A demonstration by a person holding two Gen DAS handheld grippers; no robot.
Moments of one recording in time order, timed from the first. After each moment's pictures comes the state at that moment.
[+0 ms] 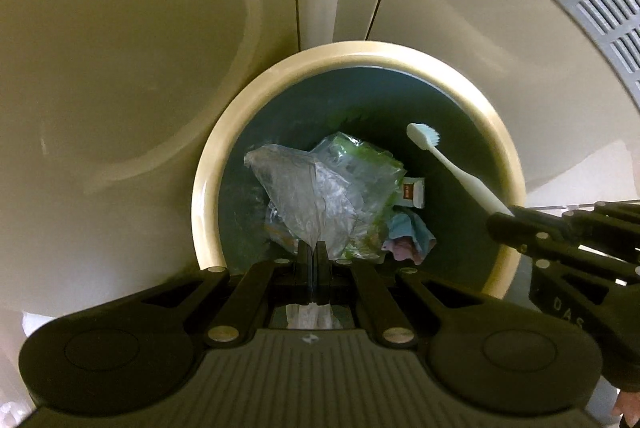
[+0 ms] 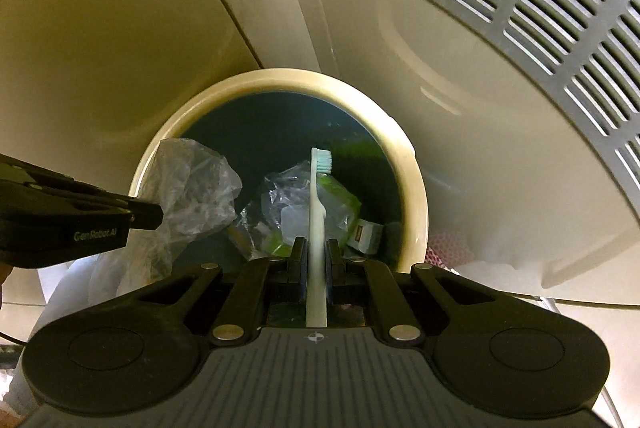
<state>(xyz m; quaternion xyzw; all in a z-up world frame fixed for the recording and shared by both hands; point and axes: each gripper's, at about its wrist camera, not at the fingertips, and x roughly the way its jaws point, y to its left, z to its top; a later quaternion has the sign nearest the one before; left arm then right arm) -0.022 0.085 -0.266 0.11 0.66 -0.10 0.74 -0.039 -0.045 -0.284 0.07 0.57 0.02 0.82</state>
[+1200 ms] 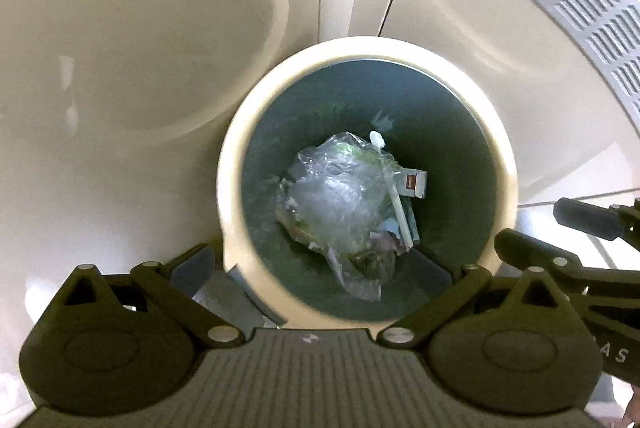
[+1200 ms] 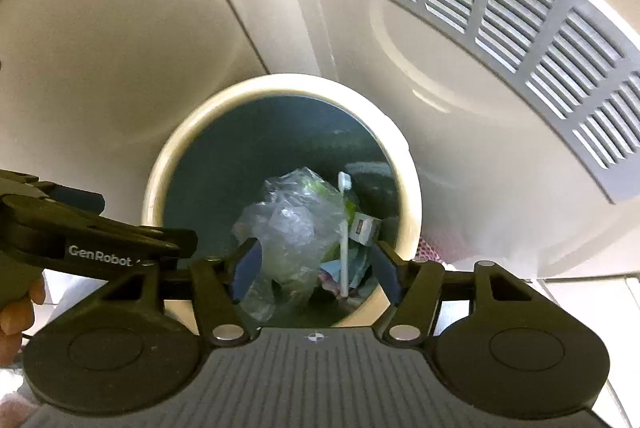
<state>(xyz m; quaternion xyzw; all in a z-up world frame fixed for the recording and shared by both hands) -0.059 0.106 -0.229 0.09 0.64 -0.08 0.76 -0.079 -0.024 -0.211 0.07 0.55 0.03 0.83</state>
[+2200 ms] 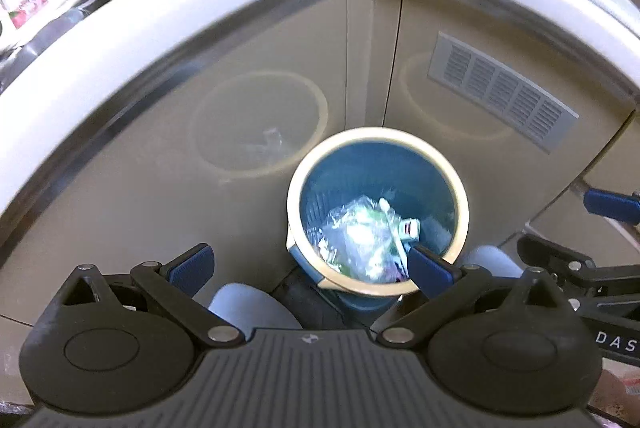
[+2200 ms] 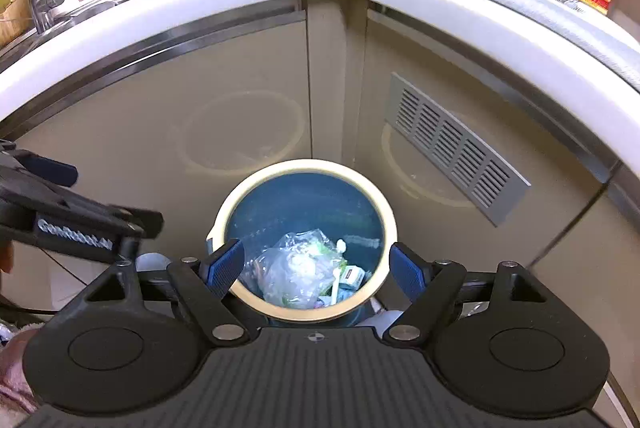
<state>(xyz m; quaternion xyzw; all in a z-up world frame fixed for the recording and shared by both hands) -0.231 0.143 -0.086 0.08 0.47 -0.05 0.88 -0.244 0.016 -0.104 -0.03 0.38 0.04 0.92</state>
